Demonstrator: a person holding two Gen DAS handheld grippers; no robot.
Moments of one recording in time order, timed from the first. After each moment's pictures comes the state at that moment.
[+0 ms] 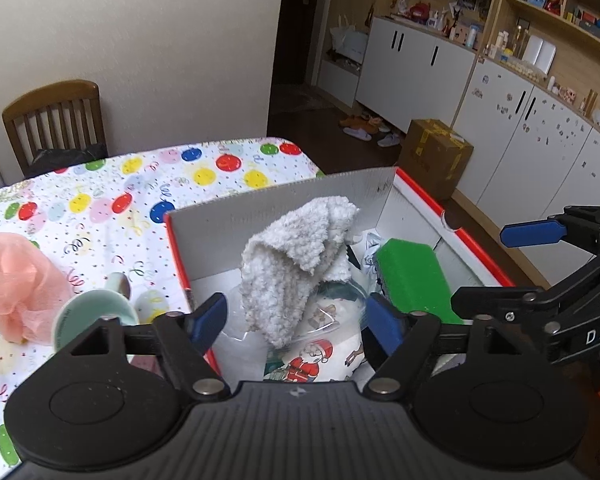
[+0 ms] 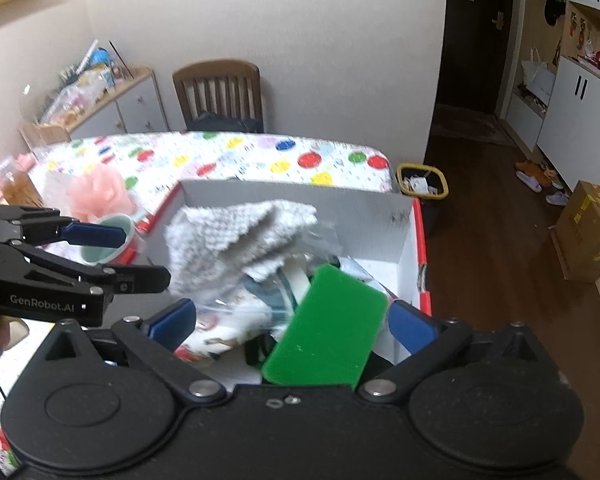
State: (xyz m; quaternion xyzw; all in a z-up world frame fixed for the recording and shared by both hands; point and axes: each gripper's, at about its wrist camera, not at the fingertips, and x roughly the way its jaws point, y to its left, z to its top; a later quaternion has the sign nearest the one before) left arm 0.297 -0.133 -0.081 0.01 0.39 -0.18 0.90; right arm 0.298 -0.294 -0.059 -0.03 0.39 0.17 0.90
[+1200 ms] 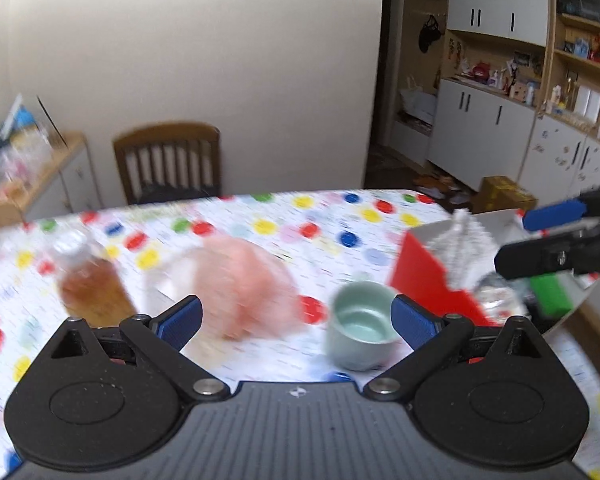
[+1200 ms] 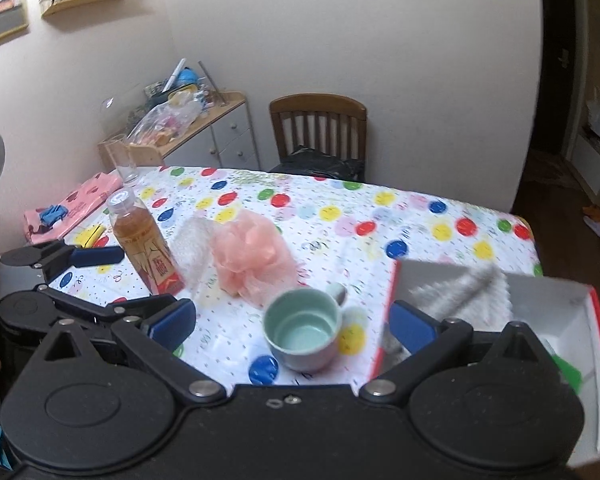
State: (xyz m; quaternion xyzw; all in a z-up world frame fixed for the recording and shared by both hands) left arm 0.233 0.078 -0.058 0.00 0.31 -0.09 0.95; right arm 0.289 -0.088 -0.026 -0.03 0.34 0.26 0.90
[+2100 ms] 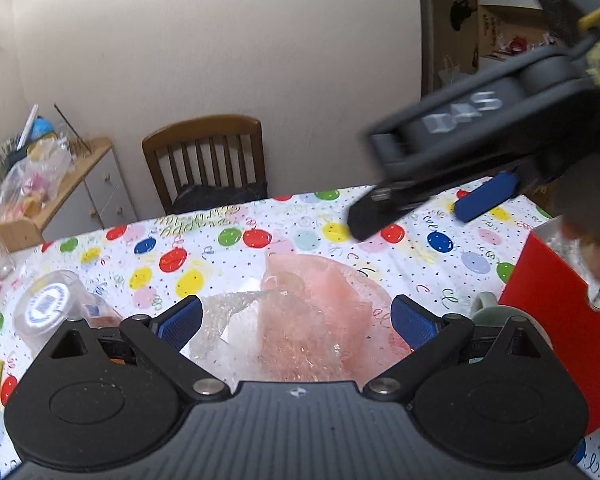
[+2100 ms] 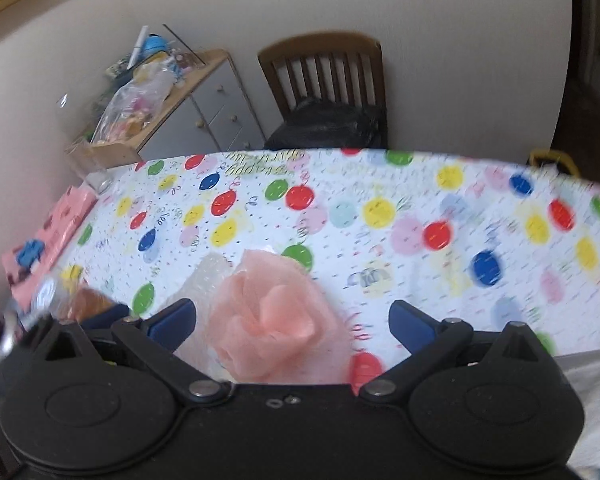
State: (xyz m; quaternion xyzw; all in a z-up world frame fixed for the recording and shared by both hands) left arm 0.329 0.119 -0.100 0.06 0.30 -0.03 0.95; right arm 0.460 0.020 -0.080 0.05 0.46 0.25 0.85
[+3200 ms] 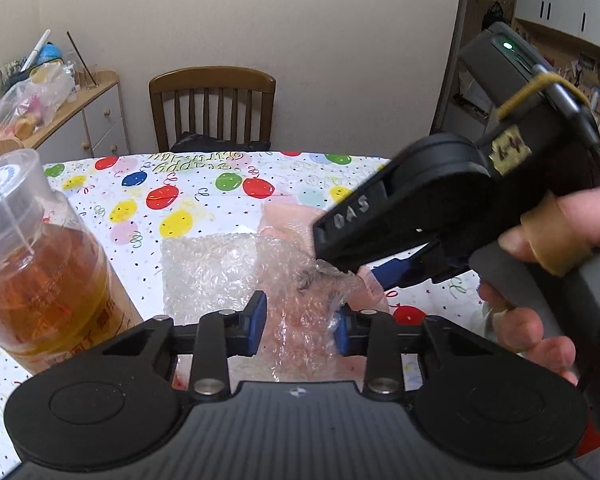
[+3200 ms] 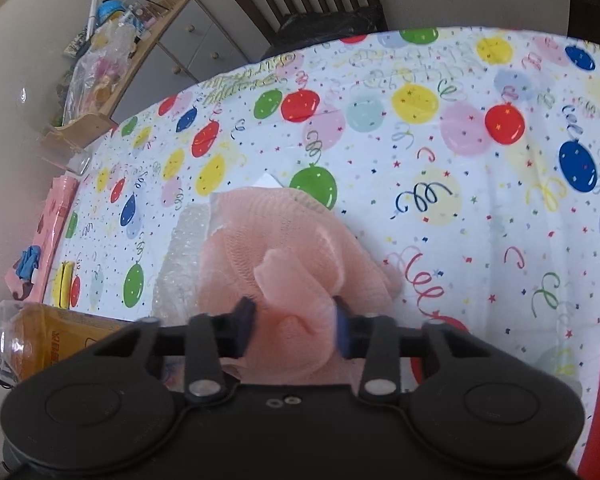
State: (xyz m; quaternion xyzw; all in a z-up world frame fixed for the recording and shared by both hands) left arm 0.350 0.140 -0.142 -0.03 0.35 -0.02 0.94; right arm 0.496 0.055 -0.163 0.11 0.56 0.24 0.79
